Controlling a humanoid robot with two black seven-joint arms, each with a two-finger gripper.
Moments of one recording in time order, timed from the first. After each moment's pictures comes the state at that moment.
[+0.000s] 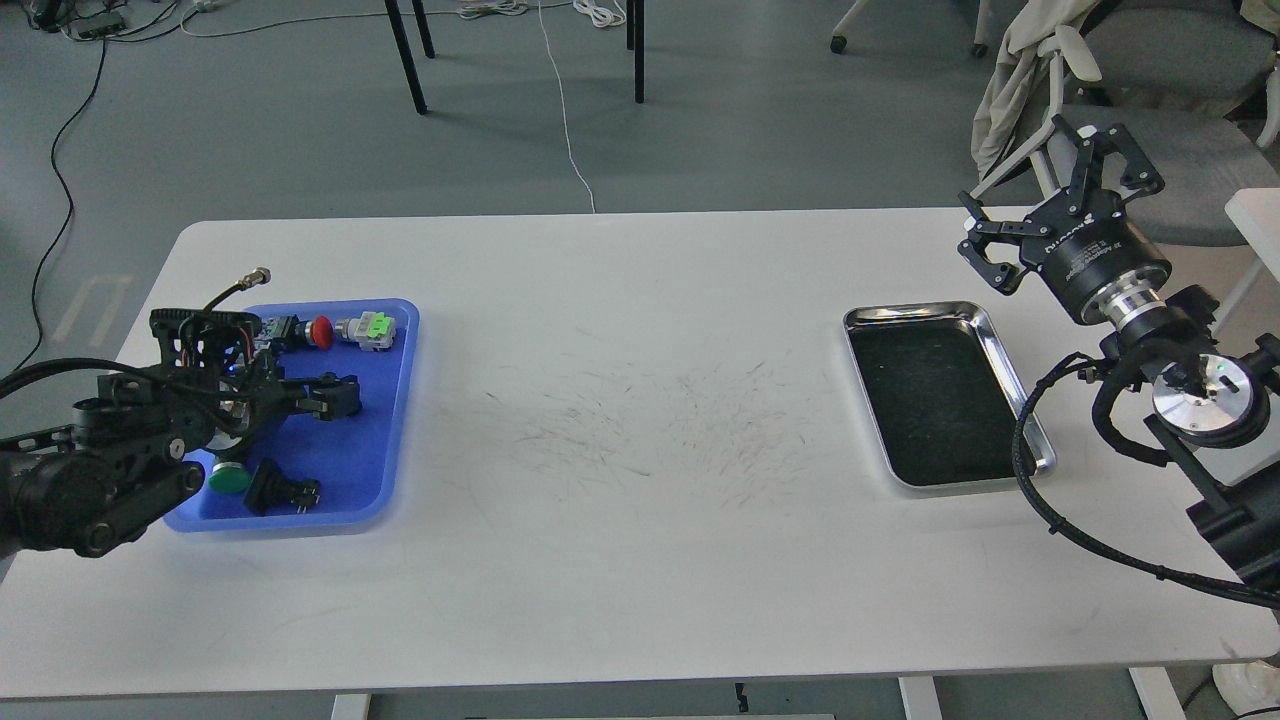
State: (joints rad) left arm -0.79 0.55 -0.17 -0.75 1.55 -0.13 -0.05; right arm 0.53 -0.49 1.02 1.02 0.05 0.26 0.09
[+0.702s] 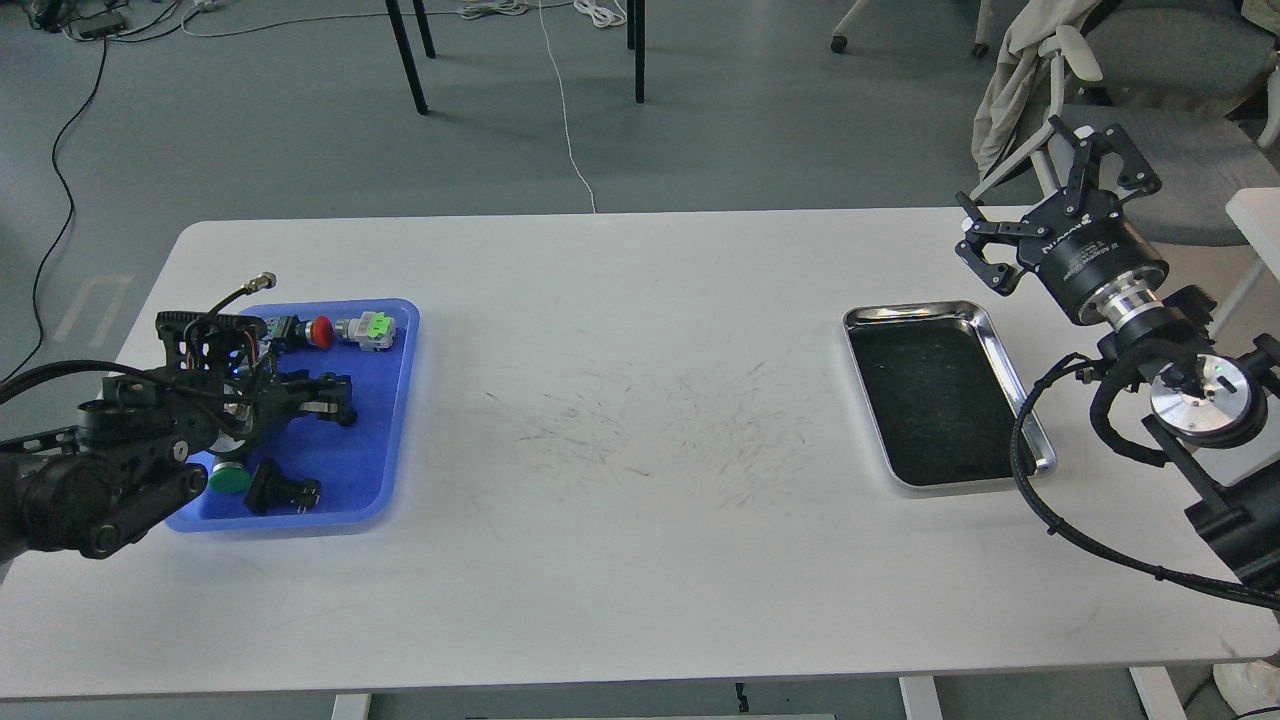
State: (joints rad) left arm -0.79 0.54 -0.17 -0.75 1.56 -0.14 -0.06; right arm 0.53 -0.49 1.02 1.03 0.05 0.26 0.09
